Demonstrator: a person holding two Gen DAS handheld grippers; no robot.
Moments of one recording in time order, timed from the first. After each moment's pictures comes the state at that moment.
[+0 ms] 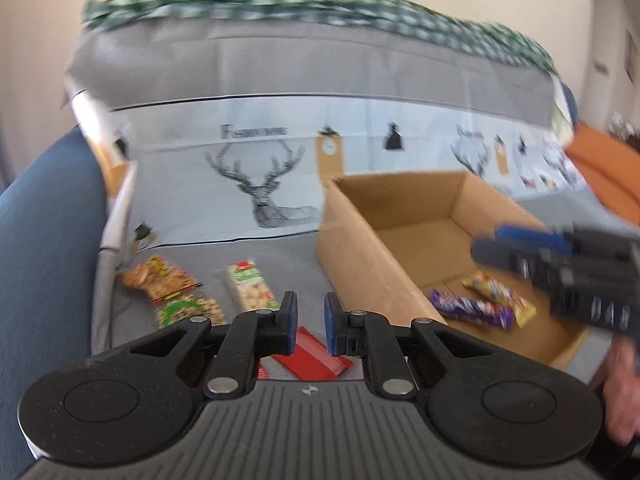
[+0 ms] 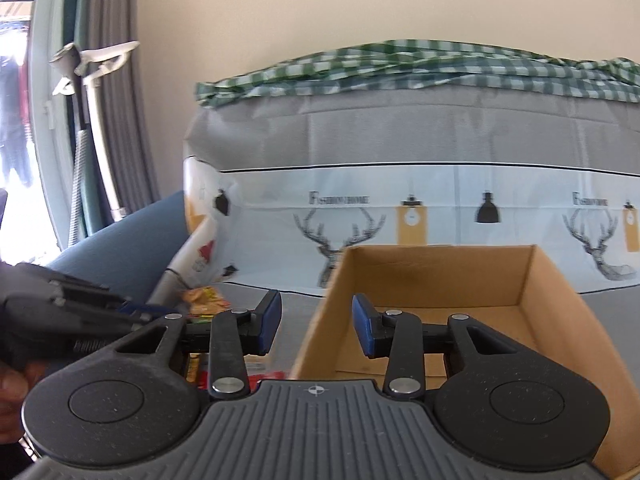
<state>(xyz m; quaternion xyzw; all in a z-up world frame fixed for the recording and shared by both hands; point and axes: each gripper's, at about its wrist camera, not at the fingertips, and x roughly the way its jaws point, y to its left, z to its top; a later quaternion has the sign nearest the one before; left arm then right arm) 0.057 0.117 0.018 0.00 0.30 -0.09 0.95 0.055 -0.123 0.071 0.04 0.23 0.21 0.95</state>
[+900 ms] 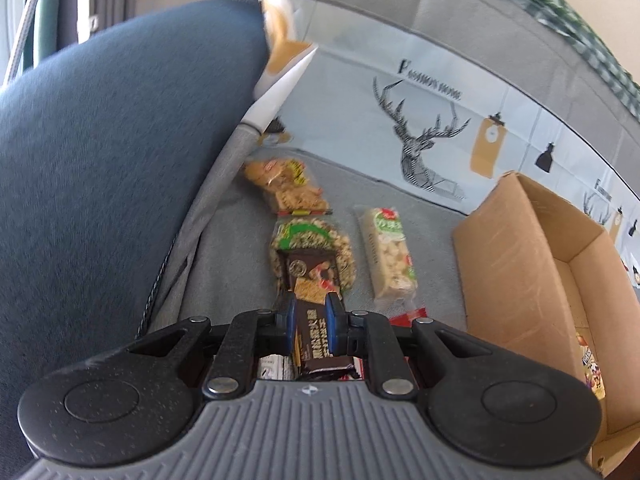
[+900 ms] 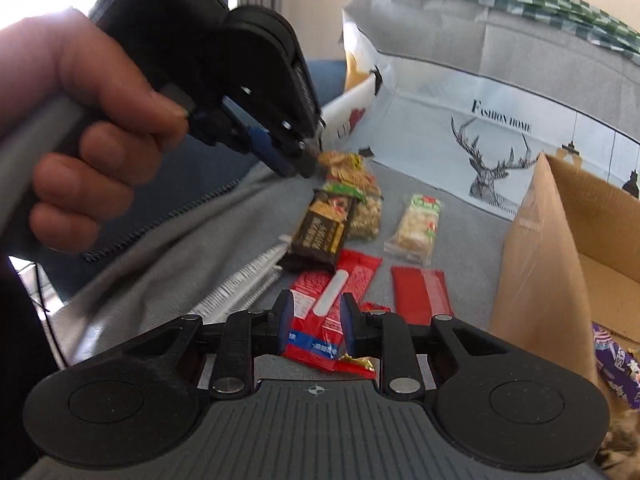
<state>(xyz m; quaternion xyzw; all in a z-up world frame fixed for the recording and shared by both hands) 0.103 0.205 -0.029 -0.15 0.41 0.08 0.89 0.022 0.010 -0.028 -0.10 0.31 0.33 0.89</state>
